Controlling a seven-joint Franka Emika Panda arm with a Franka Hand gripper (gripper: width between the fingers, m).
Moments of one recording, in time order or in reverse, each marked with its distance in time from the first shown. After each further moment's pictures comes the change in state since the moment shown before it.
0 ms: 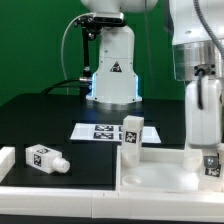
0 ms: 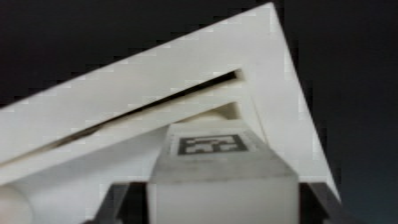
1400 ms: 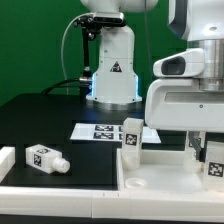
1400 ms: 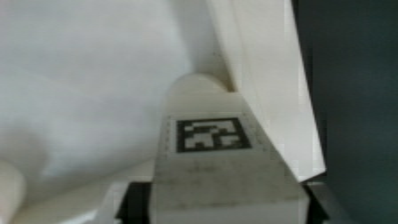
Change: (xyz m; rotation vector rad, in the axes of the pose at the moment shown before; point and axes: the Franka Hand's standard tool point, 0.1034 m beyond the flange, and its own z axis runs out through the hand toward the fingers) arm -0.008 0.000 0.000 -0.026 0.095 -1.538
